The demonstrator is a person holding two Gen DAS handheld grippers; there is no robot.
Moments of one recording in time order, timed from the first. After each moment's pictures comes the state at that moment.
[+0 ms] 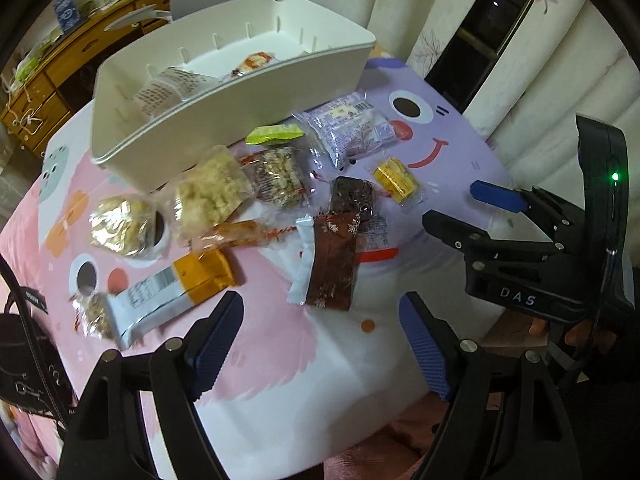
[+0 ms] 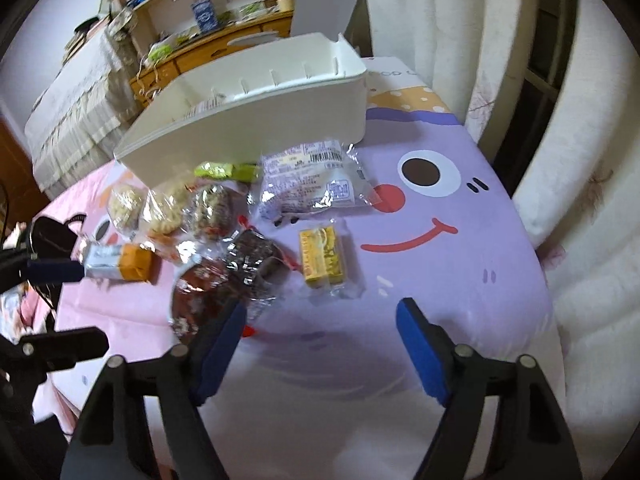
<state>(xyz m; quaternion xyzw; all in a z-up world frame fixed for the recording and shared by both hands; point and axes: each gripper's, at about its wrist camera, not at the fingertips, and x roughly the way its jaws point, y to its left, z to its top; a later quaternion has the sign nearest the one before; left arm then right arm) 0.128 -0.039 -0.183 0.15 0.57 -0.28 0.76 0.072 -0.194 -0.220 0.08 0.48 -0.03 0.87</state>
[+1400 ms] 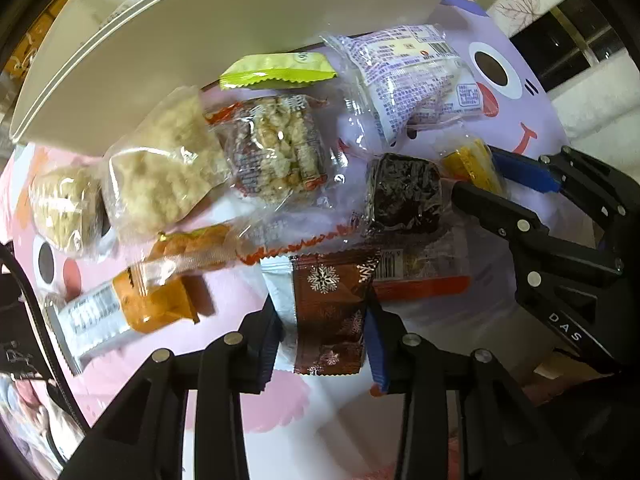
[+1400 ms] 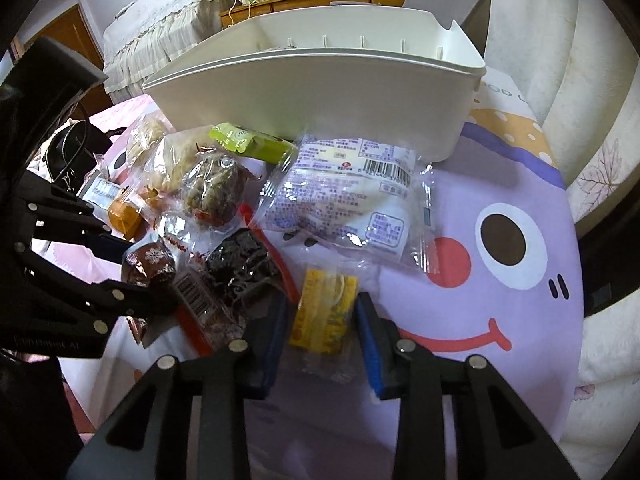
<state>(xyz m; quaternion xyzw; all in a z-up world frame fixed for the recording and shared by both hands) 0.200 -0.077 -0.272 0.13 0.68 -0.18 0.70 0.137 -0.206 -0.252 -0.03 0.51 0.13 0.85</state>
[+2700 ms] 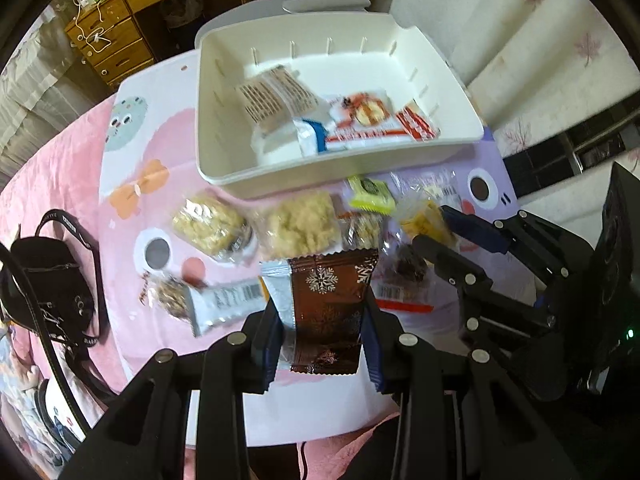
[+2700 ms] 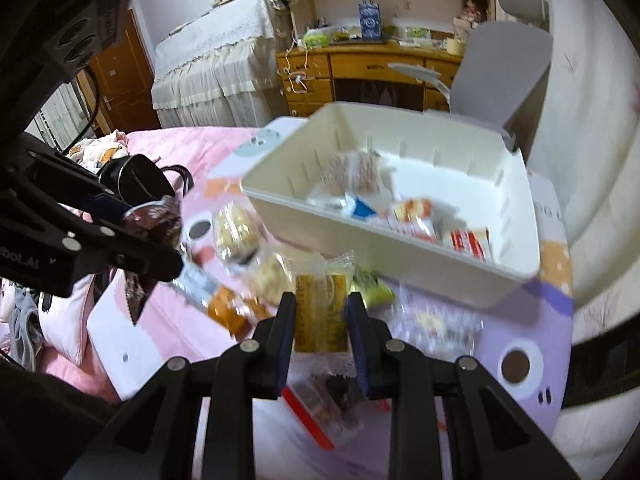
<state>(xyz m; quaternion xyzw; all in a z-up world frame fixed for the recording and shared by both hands) 0.218 0.004 -0.110 0.06 0.64 -0.14 0.76 0.160 -0.133 -0.147 -0.05 0.43 0.21 0.88</state>
